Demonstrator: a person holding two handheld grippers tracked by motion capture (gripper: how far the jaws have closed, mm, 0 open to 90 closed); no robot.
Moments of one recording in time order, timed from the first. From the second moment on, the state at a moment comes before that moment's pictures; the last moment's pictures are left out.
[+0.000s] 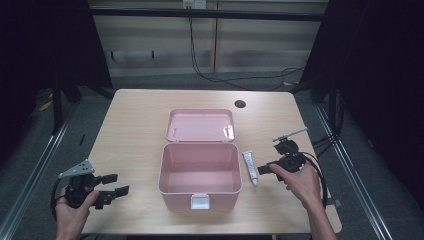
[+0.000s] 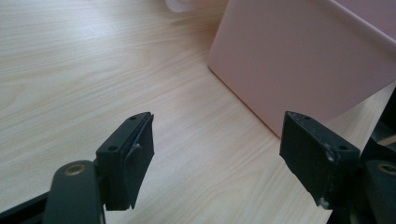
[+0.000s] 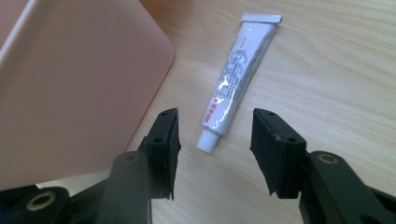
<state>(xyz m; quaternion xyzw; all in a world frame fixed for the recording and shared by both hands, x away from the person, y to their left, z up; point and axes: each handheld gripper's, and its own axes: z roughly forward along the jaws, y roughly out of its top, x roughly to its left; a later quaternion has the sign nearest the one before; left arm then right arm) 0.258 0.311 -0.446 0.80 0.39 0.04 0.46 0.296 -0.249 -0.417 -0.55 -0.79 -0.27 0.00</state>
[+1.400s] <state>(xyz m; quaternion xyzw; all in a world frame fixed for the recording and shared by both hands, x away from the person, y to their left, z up) 0.259 0.309 -0.448 0.80 0.39 0.02 0.44 0.358 -0.201 -0.442 -0.57 -0.81 -0.08 0.05</state>
